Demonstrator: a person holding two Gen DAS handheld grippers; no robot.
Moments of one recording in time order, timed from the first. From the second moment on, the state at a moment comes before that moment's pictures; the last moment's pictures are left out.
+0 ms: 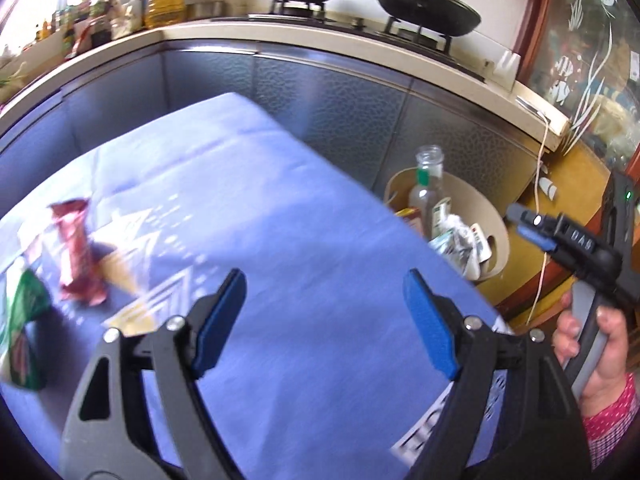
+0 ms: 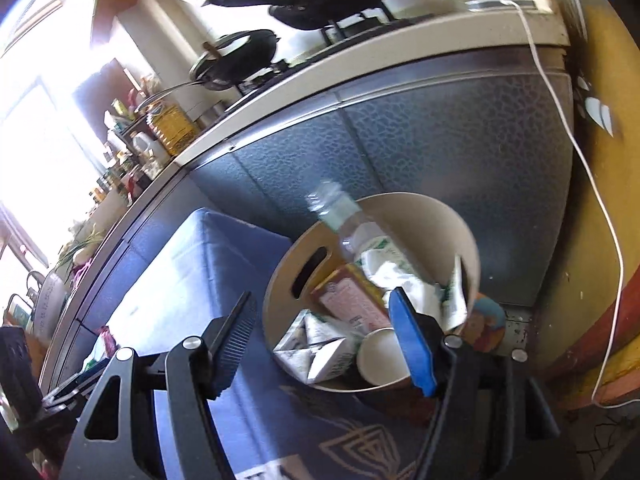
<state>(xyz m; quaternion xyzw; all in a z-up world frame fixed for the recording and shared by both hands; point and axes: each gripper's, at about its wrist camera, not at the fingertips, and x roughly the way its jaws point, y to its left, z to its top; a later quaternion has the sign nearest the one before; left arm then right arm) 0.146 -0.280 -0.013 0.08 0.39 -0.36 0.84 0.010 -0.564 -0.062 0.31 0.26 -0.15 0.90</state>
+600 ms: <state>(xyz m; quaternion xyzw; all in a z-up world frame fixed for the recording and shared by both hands) 0.137 -0.049 -0.020 0.01 0.36 -0.19 0.91 0.102 -0.393 -0.036 0.24 0.34 0.06 0.91</state>
